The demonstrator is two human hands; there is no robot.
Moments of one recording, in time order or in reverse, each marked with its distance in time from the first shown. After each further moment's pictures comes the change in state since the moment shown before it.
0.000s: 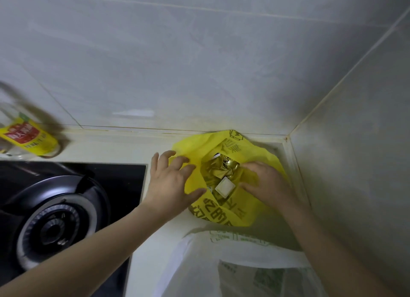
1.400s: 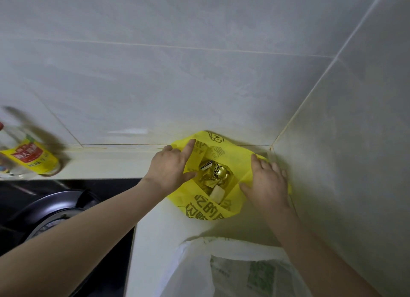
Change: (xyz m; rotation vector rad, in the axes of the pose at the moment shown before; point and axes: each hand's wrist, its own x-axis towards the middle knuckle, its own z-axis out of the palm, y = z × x) left_hand 0.052 0.001 -0.032 0.158 0.019 0.054; right_hand -0.025 -0.036 -0.026 -0.451 0.238 0.284
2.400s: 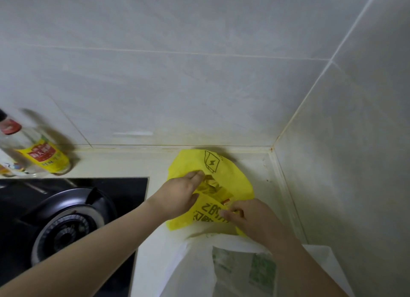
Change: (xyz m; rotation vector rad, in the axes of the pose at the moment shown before) left_hand -0.050 0.017 0.006 -0.266 -0.242 0.224; right_hand -0.058 -0.001 0.015 0.444 -0.322 -0.291
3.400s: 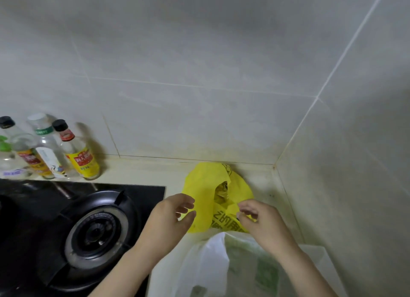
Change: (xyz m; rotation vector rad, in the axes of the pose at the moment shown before) left_hand -0.125 0.044 -0.039 -0.695 0.450 -0.356; right_hand -0.047 -0.044 -0.013 0.364 0.330 0.010
